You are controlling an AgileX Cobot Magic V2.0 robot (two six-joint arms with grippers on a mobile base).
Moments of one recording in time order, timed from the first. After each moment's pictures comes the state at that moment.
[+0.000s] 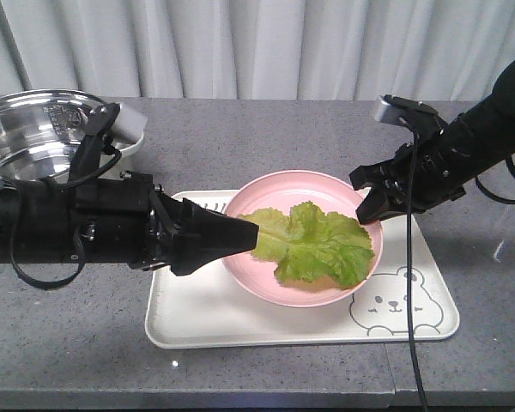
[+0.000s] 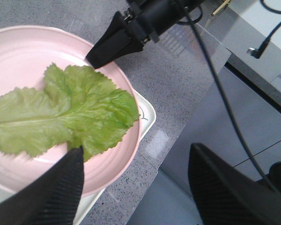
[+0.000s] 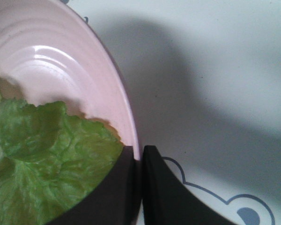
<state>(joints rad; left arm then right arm) -0.42 1.33 -0.95 -1.31 0.75 0.99 0.08 1.77 -1.43 0.54 1.09 -0.37</state>
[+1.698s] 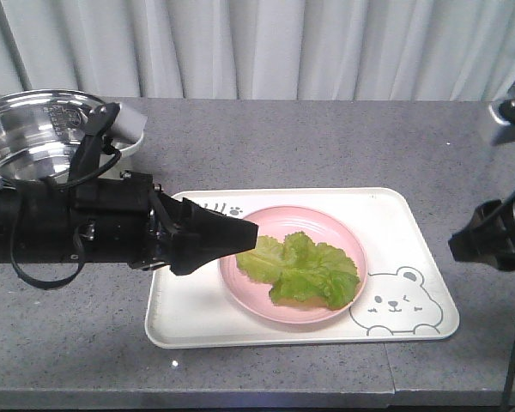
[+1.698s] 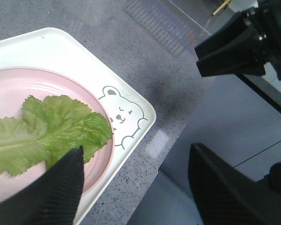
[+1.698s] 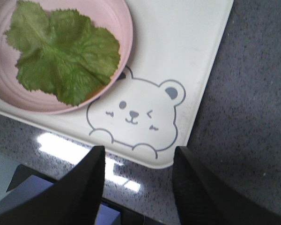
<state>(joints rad) -0.42 1.33 -0.95 -1.31 0.75 0.99 0.08 1.16 -1.07 0.22 1.09 -0.29</state>
